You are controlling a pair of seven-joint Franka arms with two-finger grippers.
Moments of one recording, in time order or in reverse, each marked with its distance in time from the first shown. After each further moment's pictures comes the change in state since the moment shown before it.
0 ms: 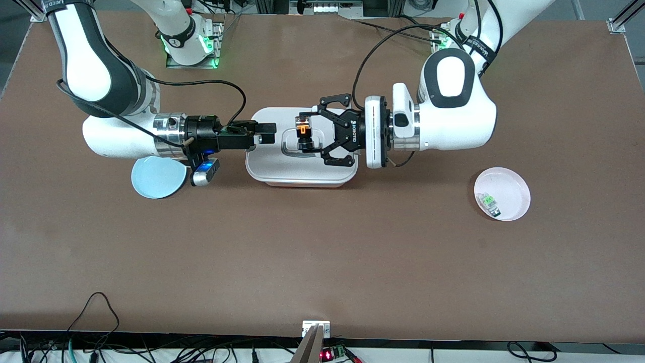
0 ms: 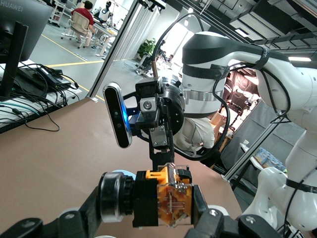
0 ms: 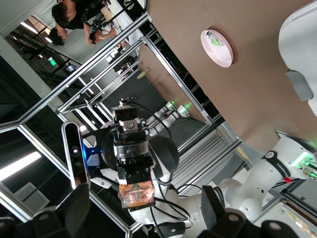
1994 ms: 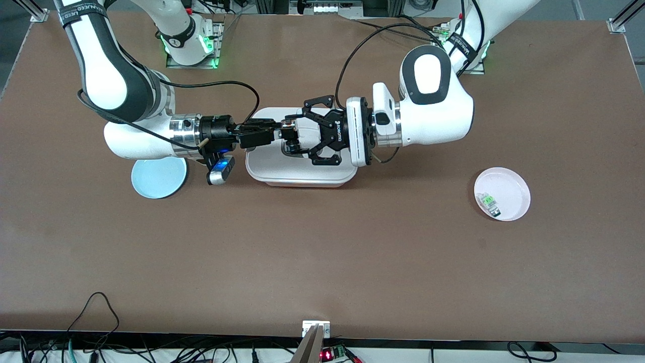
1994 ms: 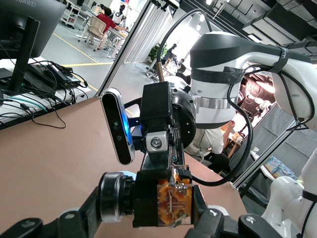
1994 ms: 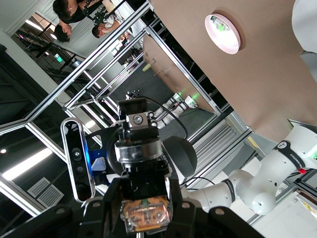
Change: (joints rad) left arm -0.056 0.025 0.000 -0.004 -0.042 0.098 0.009; right arm 0.005 0.025 0.039 -0.004 0.051 0.006 -0.006
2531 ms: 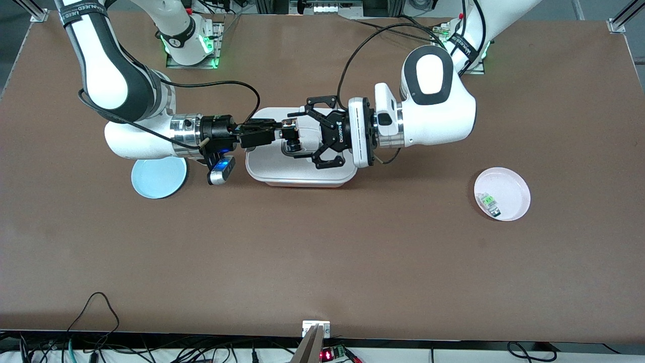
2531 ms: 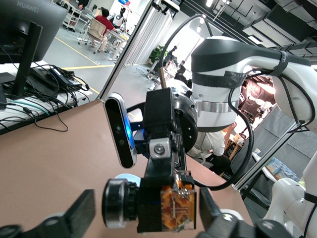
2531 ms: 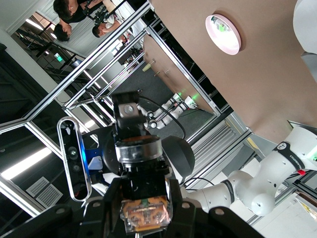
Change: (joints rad) left arm 0.009 0.000 0.000 0.009 0.000 0.000 0.006; right arm 0.002 0.001 0.001 0.001 0.000 0.003 -0.009
